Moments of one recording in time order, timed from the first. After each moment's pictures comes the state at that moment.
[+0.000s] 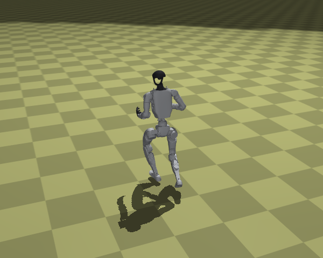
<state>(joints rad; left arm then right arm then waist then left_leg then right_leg) 0.30 0.32 -0.18 -0.17 -0.51 -0.21 -0.04 0.04 -0.56 0.36 -0.32 0.06 -0.19 -0.03 0.08 -0.03 0.08 -0.76 -0.03 0.24 1.06 -0.55 0.02 -0.23 -0.16 -0.19 1.26 -0.43 0.08</state>
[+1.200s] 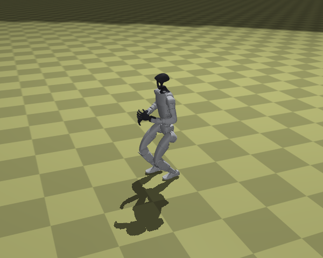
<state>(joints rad) -0.09 0.39 -0.33 -0.23 -0.45 -0.26 -0.10 0.19 -0.46 0.39 -0.10 0.14 -0.14 0.09 -0.08 0.03 0.04 -0.50 -0.16 0.03 1.21 -0.72 0.12 -0.69 -0.18 -0.10 1.21 -0.52 0.05</state>
